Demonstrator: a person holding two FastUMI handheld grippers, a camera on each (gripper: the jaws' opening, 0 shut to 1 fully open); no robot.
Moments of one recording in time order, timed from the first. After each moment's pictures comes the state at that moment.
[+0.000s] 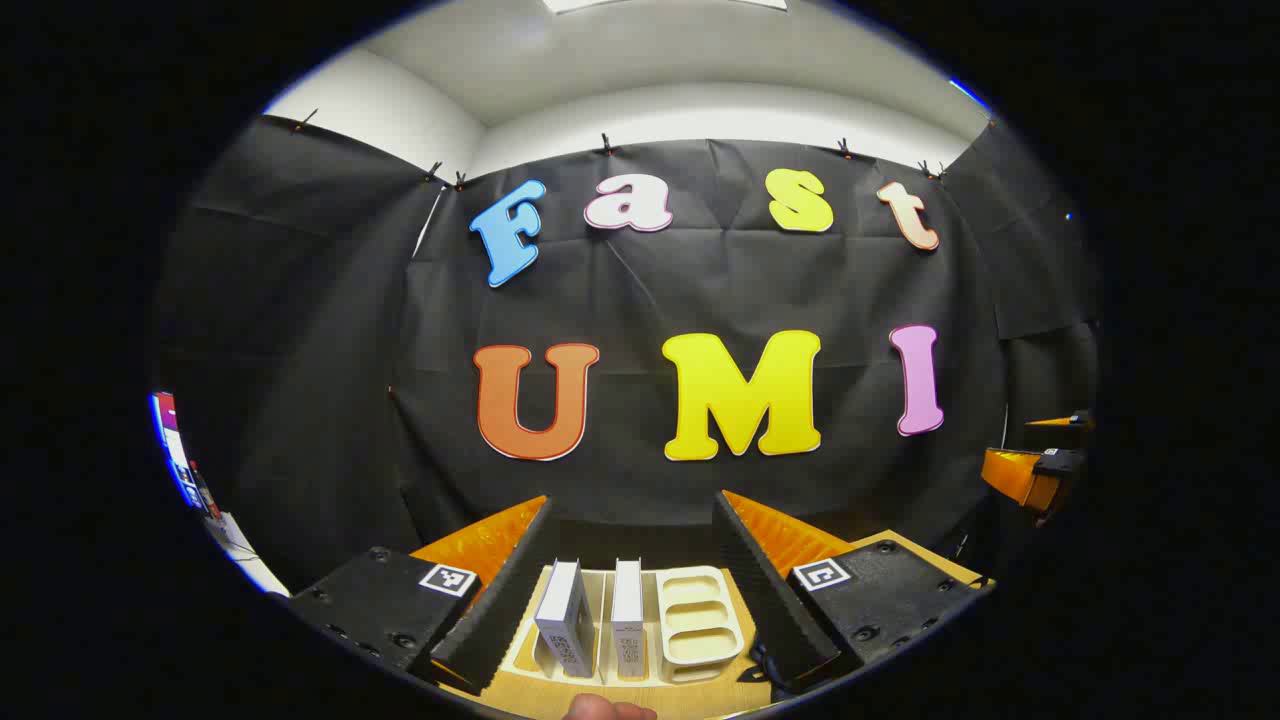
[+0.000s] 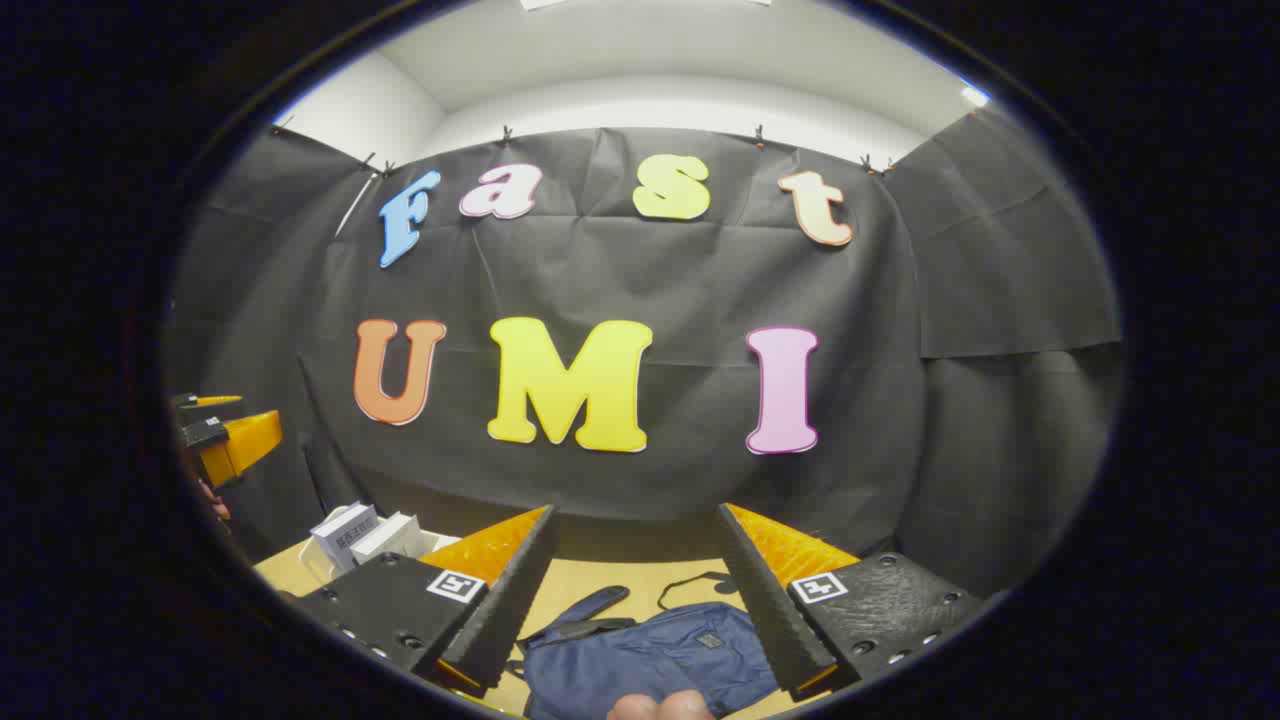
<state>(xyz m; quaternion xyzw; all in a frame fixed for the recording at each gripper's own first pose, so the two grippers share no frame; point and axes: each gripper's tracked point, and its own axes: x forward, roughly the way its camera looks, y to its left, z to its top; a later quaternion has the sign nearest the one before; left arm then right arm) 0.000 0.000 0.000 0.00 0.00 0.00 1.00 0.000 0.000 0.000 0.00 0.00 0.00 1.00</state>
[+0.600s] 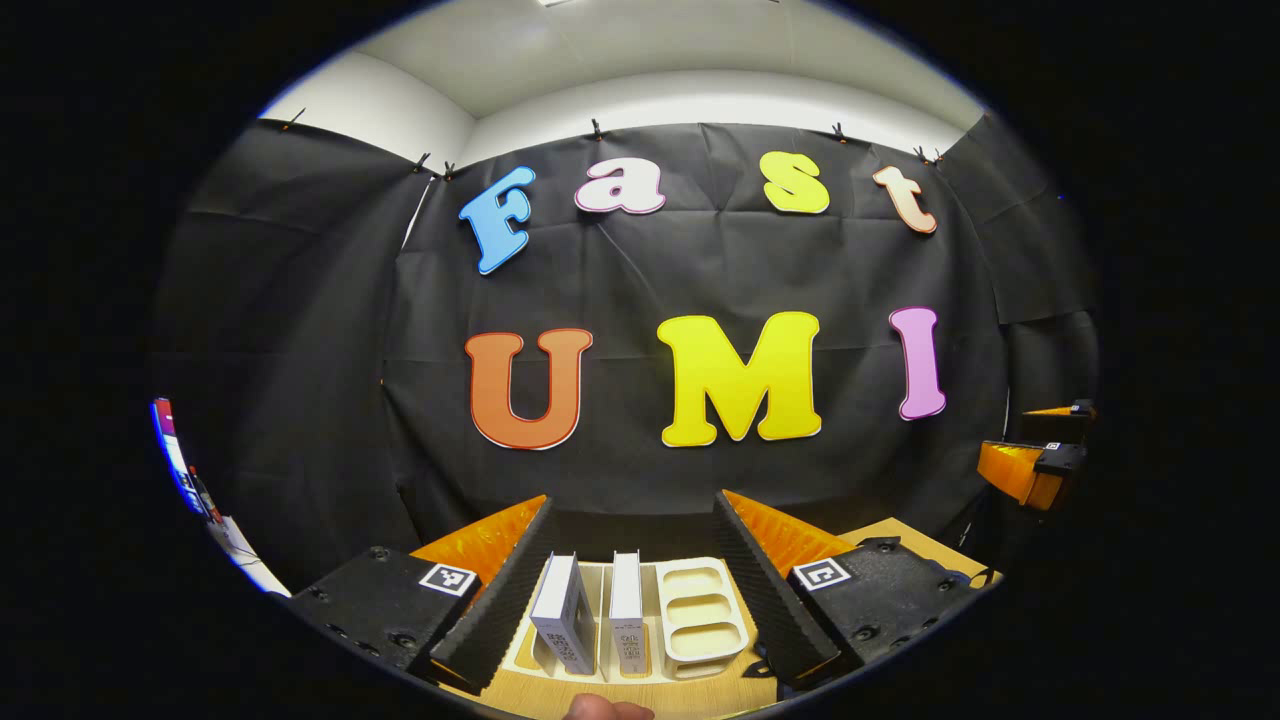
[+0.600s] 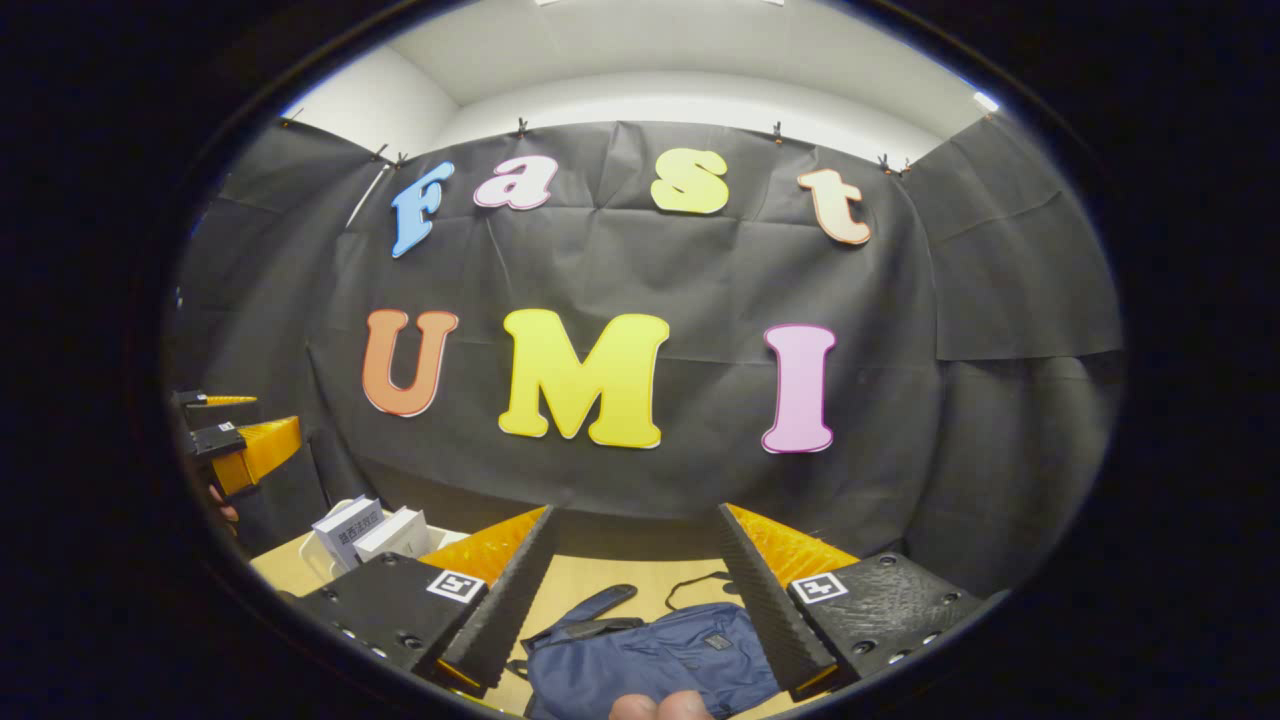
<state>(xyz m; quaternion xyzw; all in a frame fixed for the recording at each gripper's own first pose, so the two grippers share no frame) 0.010 -0.003 -0.008 0.01 0.02 -0.01 1.00 0.006 0.014 -0.006 -0.01 0.01 0.02 1.00</state>
